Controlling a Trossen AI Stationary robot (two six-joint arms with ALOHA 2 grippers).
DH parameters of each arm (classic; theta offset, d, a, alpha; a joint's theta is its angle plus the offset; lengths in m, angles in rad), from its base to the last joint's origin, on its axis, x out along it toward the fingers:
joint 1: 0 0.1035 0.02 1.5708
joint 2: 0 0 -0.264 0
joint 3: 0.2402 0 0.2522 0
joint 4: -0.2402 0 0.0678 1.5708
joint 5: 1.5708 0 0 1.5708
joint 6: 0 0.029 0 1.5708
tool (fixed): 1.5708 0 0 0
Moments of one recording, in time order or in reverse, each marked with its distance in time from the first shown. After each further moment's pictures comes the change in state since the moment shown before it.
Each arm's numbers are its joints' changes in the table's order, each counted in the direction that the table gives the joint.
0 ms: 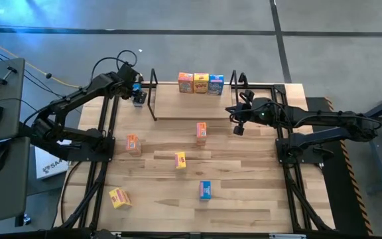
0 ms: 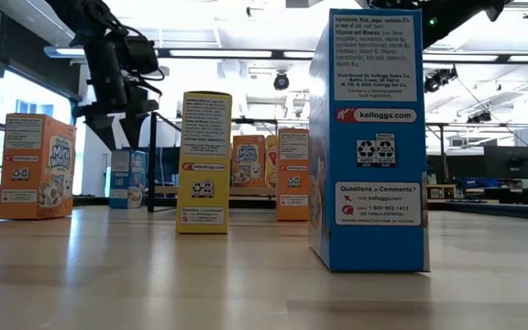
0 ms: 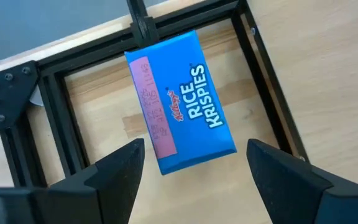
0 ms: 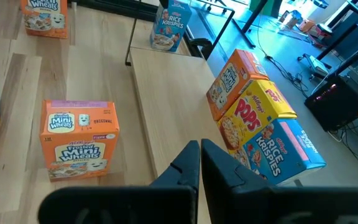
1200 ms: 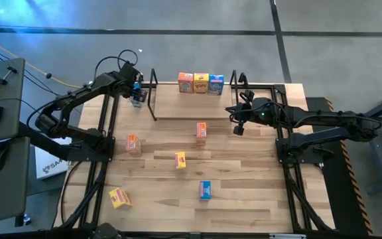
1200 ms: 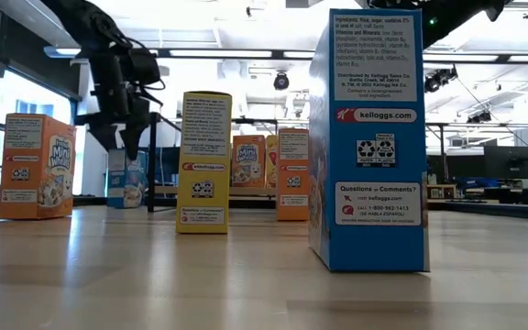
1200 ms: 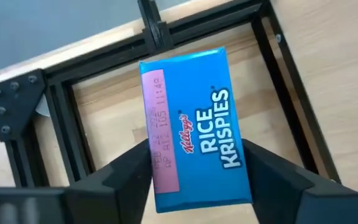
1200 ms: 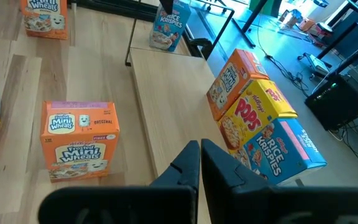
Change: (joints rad) left arm 0.039 -0.059 -0.015 0.071 -0.022 0.038; right arm 0.000 0.000 0.000 0.000 0.000 0.007
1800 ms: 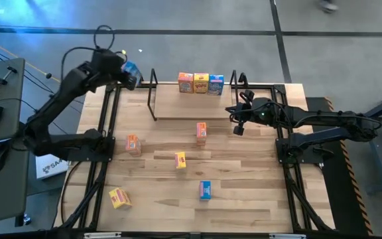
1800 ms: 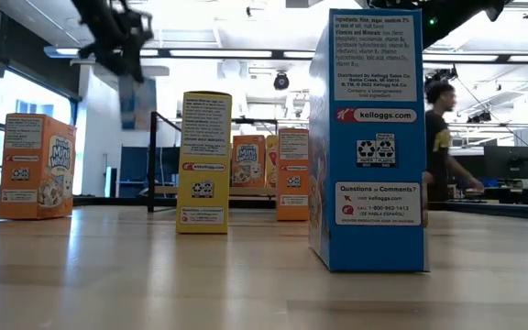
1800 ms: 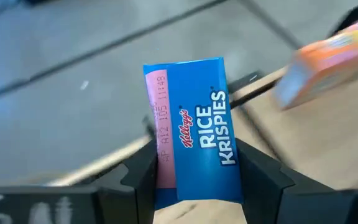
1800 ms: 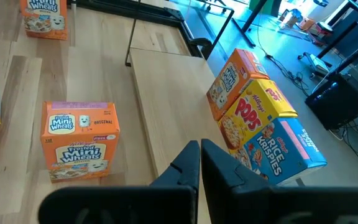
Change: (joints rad) left arm -0.045 0.270 0.301 -0.136 0.019 0.181; right arm 0.000 0.000 0.000 0.000 0.000 0.005
